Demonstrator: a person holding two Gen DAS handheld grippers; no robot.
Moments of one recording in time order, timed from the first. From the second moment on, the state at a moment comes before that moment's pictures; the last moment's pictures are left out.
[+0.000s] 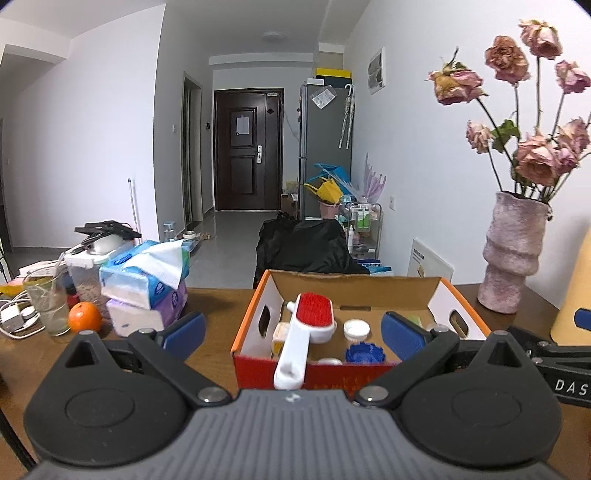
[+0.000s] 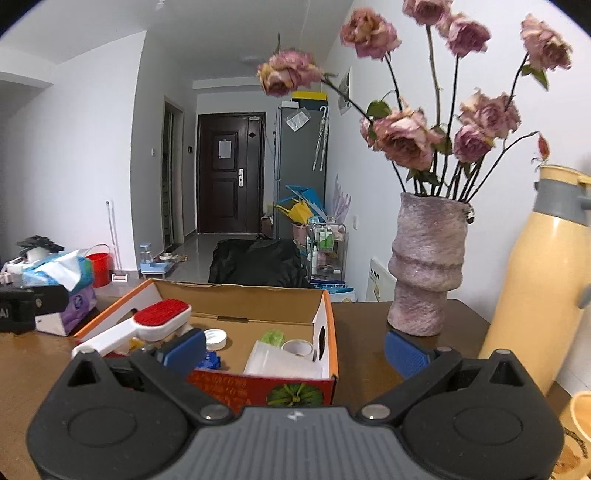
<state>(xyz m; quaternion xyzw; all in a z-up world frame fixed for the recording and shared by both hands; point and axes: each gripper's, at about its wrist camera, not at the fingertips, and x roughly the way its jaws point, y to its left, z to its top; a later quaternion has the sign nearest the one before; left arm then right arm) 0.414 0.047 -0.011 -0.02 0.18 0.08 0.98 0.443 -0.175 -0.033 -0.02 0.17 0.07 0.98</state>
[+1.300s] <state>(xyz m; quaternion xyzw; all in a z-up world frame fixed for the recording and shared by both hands) 0.164 0.017 -0.017 -0.01 0.18 0.06 0.98 0.201 -0.217 -0.022 -0.01 0.17 0.08 0.98</state>
